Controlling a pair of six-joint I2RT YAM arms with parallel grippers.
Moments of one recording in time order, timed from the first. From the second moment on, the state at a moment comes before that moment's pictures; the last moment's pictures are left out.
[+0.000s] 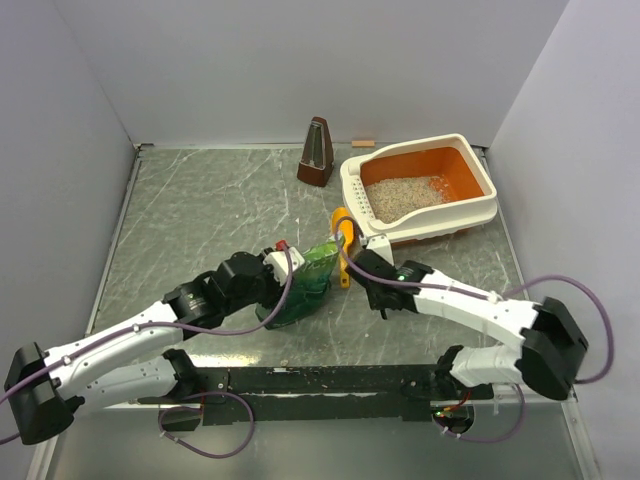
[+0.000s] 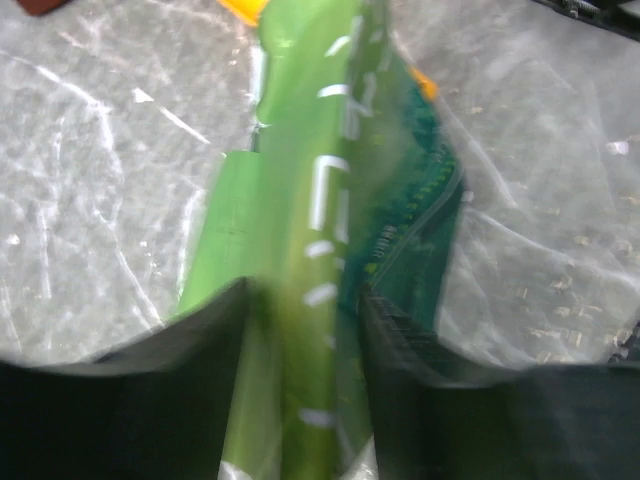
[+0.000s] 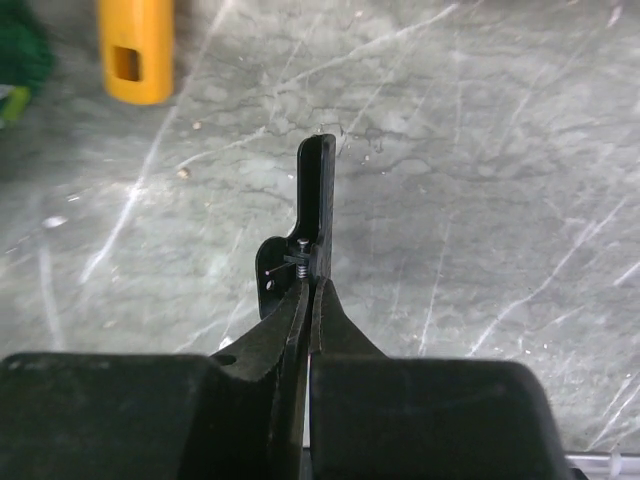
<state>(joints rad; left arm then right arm) -0.93 0.93 0.67 -0.25 -0.14 0.13 0.89 1.27 0.81 -0.76 0.45 0.59</state>
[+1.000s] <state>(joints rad) -0.92 0.81 1.02 -0.14 0.33 -0.40 0.89 0.76 1.11 -0.48 -0.46 0.36</state>
